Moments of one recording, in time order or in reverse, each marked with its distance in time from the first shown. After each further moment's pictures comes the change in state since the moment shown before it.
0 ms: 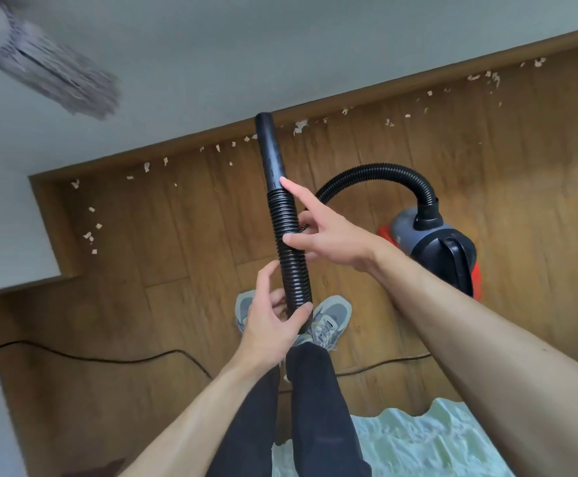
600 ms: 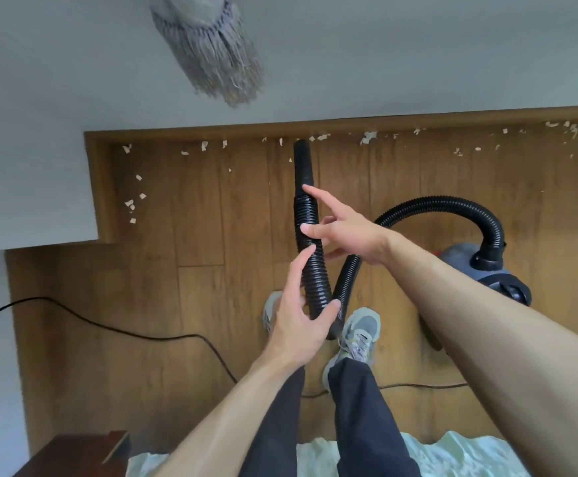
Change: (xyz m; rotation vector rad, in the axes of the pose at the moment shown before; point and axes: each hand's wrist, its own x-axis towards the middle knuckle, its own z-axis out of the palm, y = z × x) left_hand 0.019 -0.013 -0.086 -0.160 0.103 0.101; right_hand 0.109 -0.043 0.074 -0.116 -0.036 0.261
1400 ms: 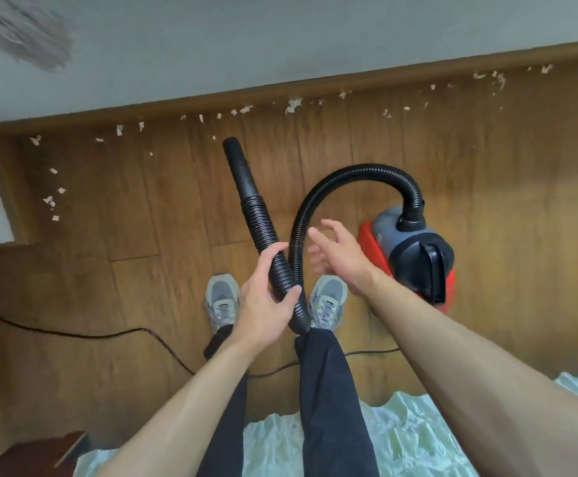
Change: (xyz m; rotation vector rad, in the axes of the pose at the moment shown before) left_hand 0.006 -0.023 0.122 0.243 -0.043 -0.029; right_hand -0.069 0.164 -0.076 0.315 0.376 0.161
